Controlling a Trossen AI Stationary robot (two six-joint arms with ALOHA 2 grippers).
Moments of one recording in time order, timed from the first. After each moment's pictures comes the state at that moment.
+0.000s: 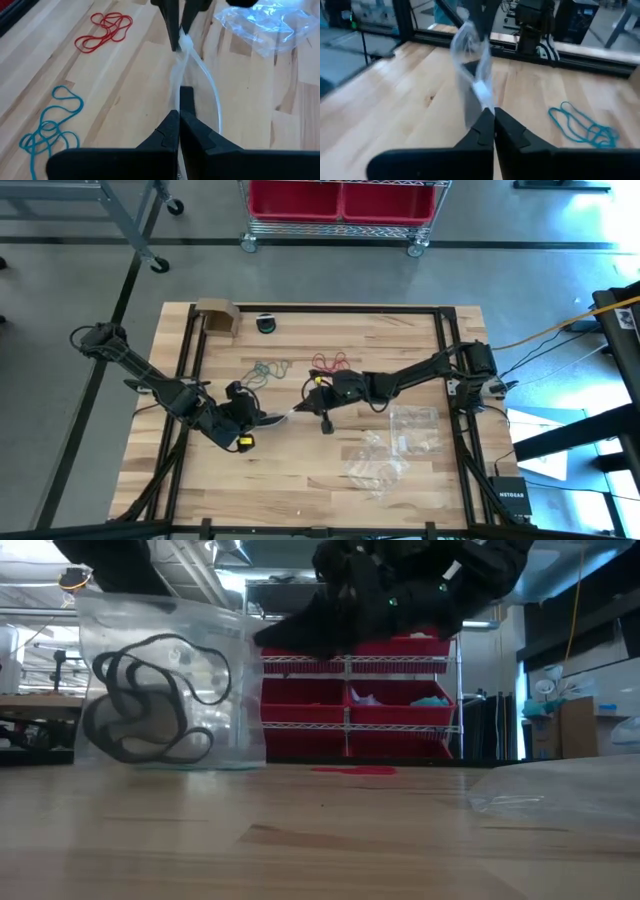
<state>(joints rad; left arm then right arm) -0.58 1.16 0.85 -0.61 -0.66 -0.68 0.05 1.89 0.99 0.60 -0.18 -0.12</state>
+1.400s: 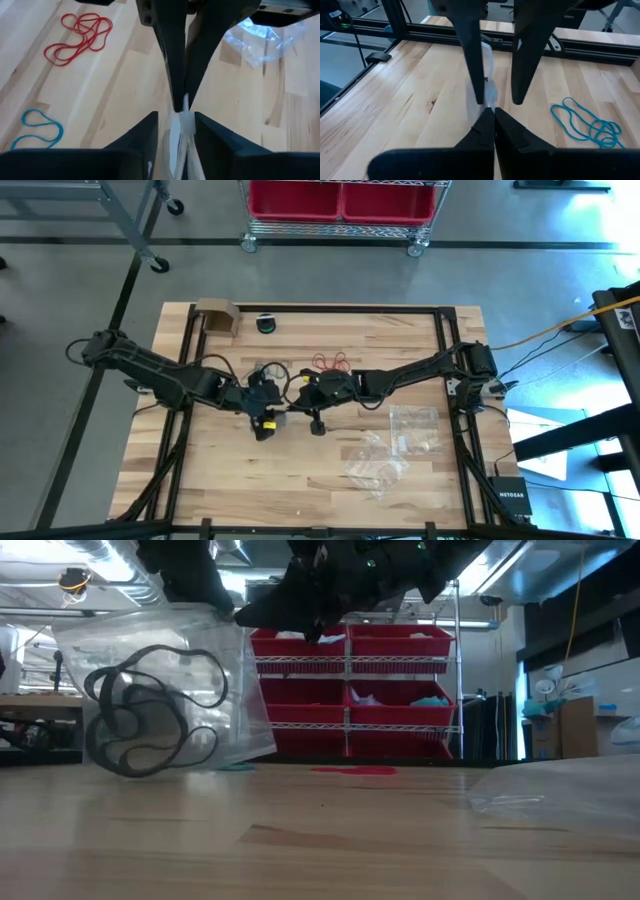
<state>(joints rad) -0.30 1.27 0.97 -0.55 -0.34 -0.44 0.08 1.88 1.20 0.28 -0.12 -0.05</state>
